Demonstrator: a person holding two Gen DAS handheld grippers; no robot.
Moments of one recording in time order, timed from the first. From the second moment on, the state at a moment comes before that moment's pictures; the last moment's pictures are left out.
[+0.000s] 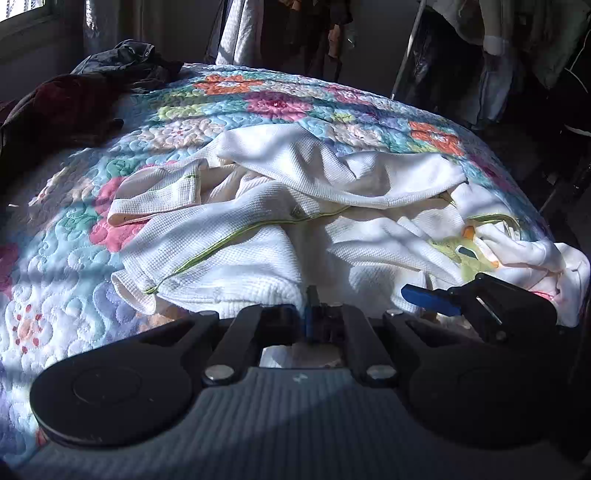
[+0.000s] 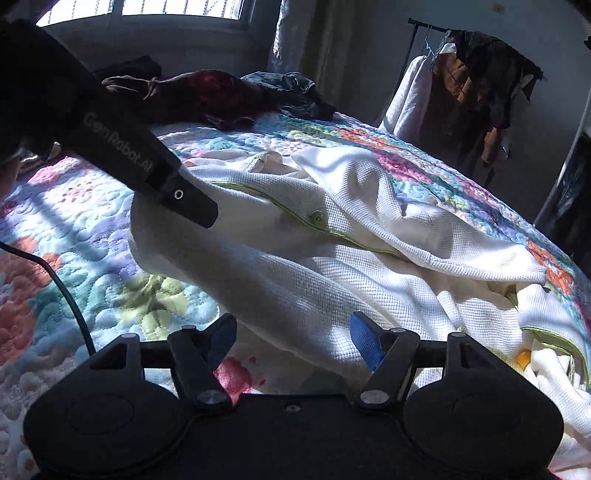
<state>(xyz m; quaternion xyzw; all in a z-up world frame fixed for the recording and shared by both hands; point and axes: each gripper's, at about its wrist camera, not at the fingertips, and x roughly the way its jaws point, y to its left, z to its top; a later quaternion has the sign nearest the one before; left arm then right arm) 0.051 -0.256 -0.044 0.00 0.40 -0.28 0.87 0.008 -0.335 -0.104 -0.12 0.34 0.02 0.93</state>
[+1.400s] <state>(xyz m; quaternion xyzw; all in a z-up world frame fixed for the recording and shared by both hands) -0.038 -0.334 -0.030 0.11 0.45 -0.35 0.81 -0.178 -0.457 -0.075 0.12 0.36 -0.11 0.92</state>
